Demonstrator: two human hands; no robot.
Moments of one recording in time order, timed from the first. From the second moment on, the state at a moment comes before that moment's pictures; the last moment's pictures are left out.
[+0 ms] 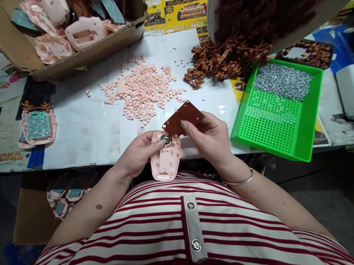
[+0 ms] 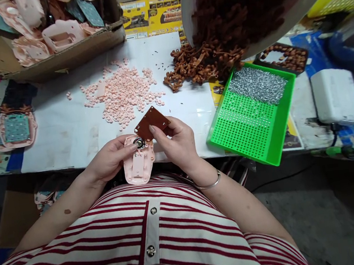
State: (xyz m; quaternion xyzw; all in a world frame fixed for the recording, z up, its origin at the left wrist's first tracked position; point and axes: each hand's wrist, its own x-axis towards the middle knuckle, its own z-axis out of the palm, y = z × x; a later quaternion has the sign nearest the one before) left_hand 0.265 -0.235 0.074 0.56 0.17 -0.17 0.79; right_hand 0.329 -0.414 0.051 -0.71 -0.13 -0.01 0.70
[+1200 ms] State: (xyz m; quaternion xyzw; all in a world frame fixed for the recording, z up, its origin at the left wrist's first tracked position) left_hand 0.264 -0.244 0.089 0.76 0.16 -0.06 0.62; right_hand 0.324 -0.403 0.076 -0.78 -0.35 -0.22 0.47
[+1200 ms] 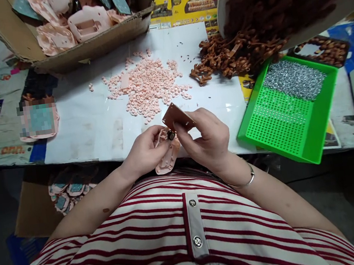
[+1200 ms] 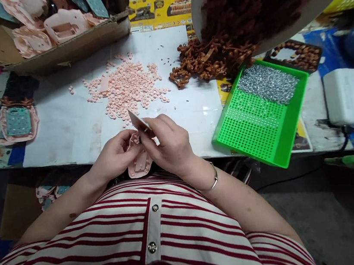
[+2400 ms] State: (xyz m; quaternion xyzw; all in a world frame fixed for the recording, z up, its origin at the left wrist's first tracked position) left_hand 0.262 -0.248 0.087 0.79 0.16 -0.07 0.59; right_hand 0.321 -0.406 0.080 -0.81 -0.22 -0.22 0.49
